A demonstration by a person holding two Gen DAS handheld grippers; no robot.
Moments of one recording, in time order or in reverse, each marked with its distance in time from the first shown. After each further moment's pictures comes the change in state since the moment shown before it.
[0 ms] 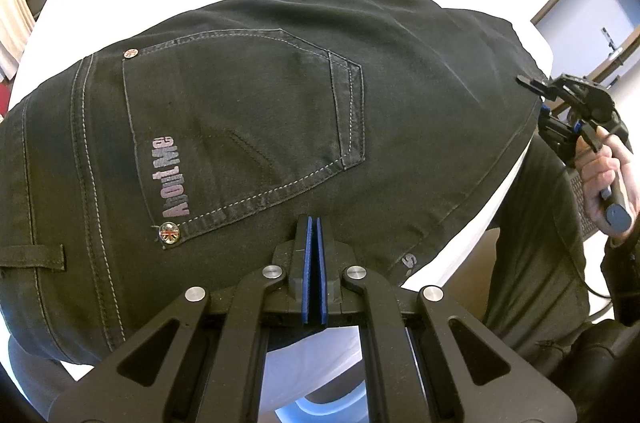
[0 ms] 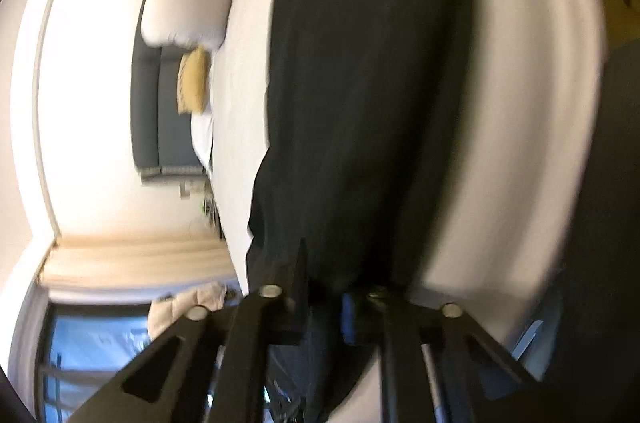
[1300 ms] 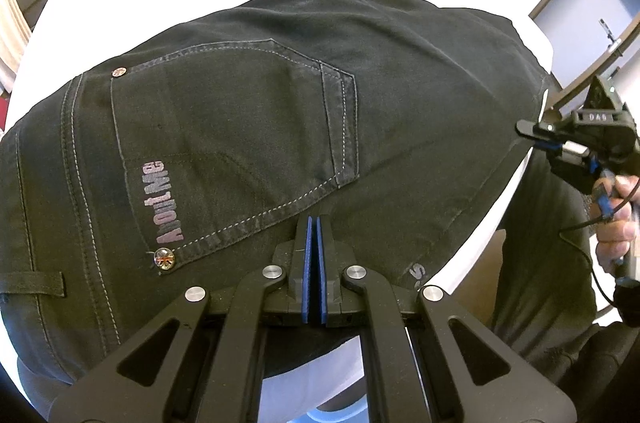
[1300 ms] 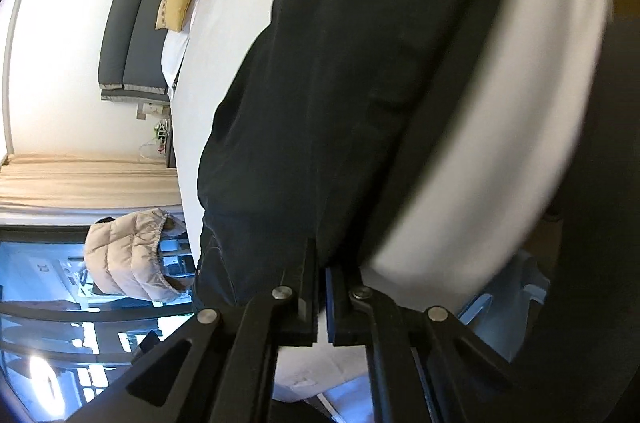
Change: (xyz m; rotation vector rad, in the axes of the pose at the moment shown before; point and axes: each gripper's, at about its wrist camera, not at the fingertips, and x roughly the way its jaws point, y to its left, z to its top) left arm 0.008 -0.006 0.007 0.018 -0.010 0.009; right arm 0.010 0.015 -0.079 -0.207 0.200 -0.205
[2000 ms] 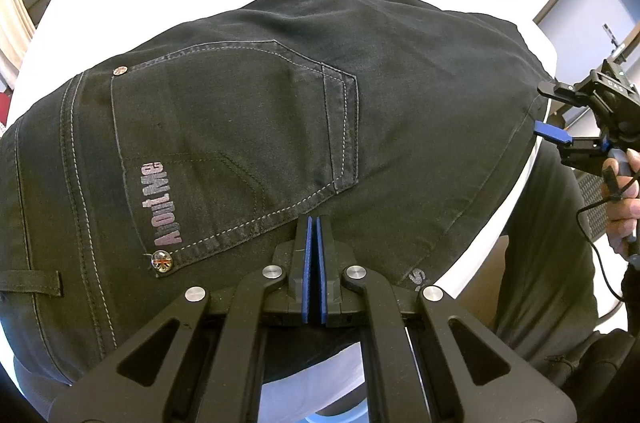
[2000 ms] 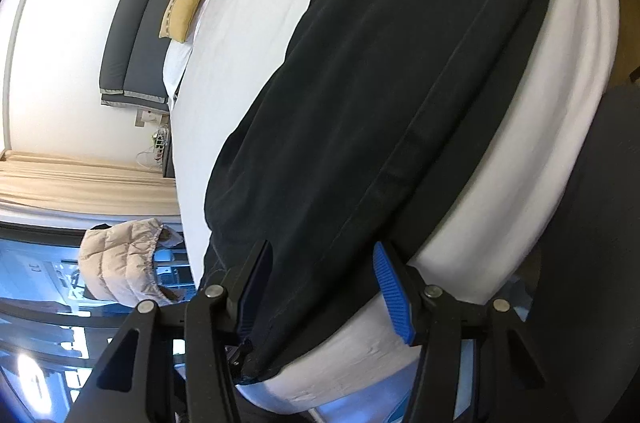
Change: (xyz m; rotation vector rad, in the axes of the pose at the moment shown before) left arm 0.001 -0.002 -0.003 -0.015 -0.015 0.018; right arm -0.022 0.015 0.021 -0.037 -0.049 -0.026
